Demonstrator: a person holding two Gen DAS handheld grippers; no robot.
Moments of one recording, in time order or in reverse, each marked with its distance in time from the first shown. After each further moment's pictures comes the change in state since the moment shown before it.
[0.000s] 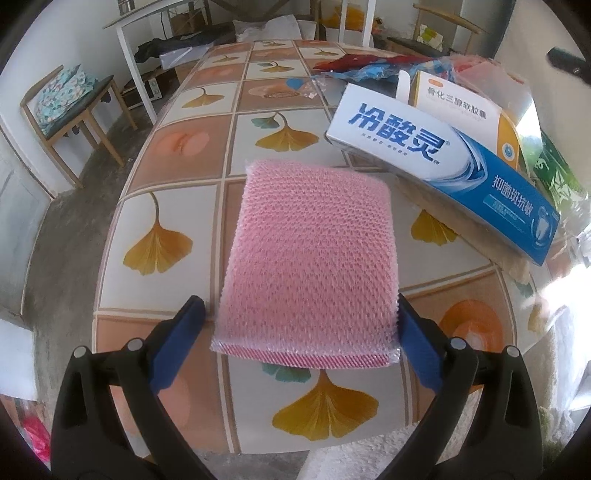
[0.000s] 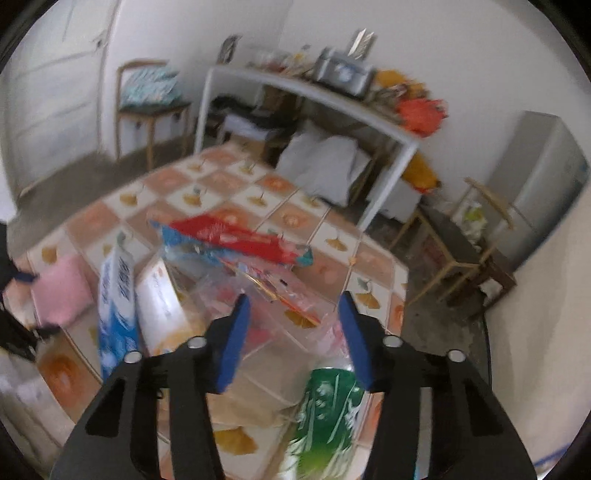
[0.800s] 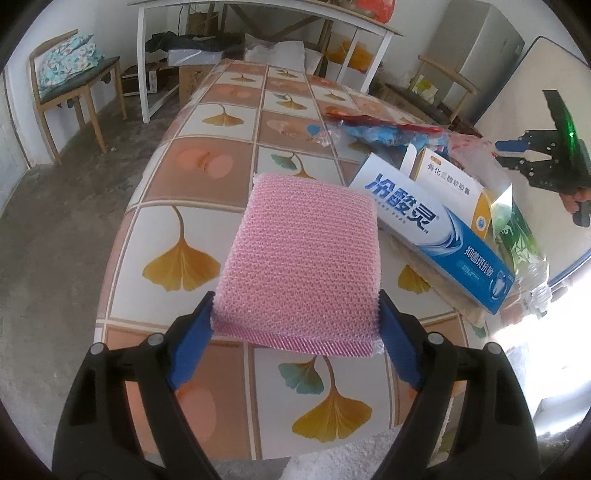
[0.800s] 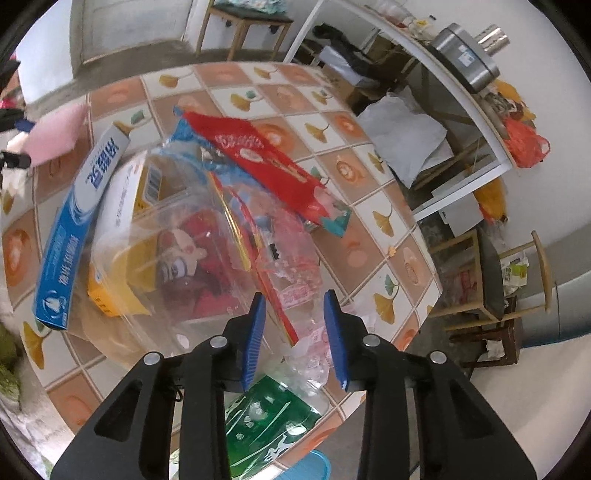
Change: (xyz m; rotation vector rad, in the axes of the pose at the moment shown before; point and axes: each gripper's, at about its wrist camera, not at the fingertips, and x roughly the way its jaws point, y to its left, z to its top) left arm -0.023 0.046 0.006 -0.150 -0.107 -0.191; right arm 0.082 -0.004 0.008 -0.433 0.226 0.151
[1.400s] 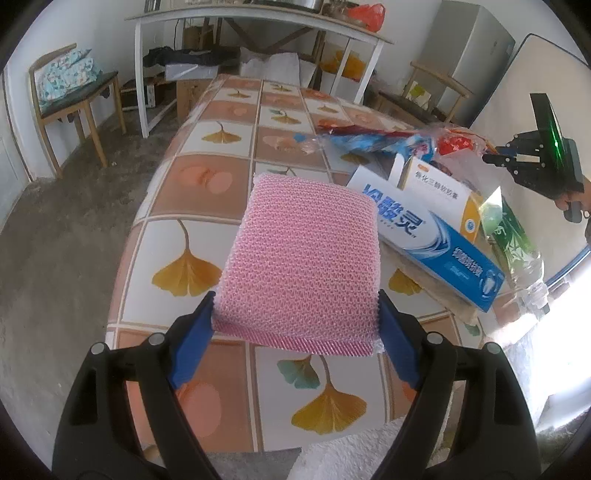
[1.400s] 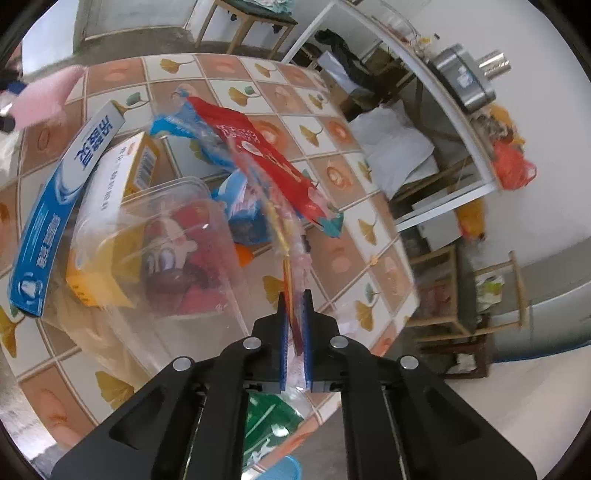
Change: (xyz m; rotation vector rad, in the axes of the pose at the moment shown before) left arm -0.020 -0.005 -0.001 0.028 -0.049 0.003; right arm -0.007 0.017 -0.005 -0.084 -0.023 -0.133
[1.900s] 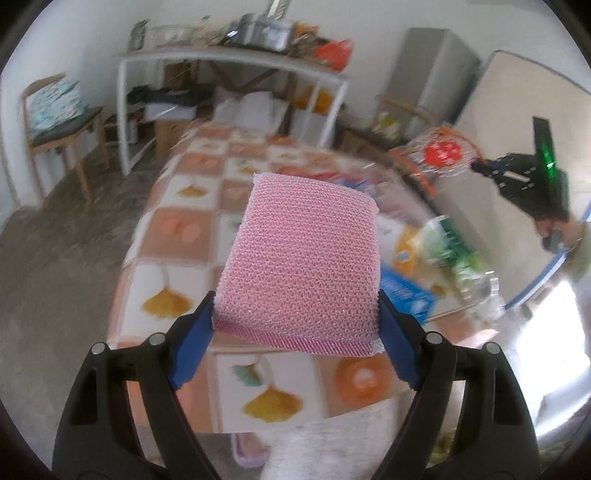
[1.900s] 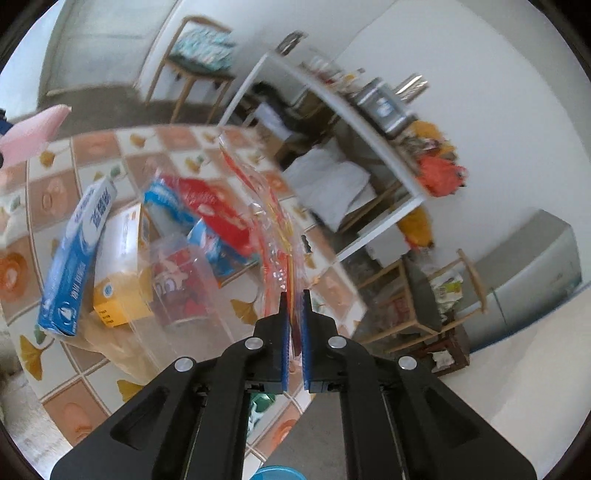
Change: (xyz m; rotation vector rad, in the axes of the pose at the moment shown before) left arm -0.063 -0.040 0.010 0.060 -0.159 -0.116; right arm -0.106 -0.014 -0.035 0.199 -0.213 -0.186
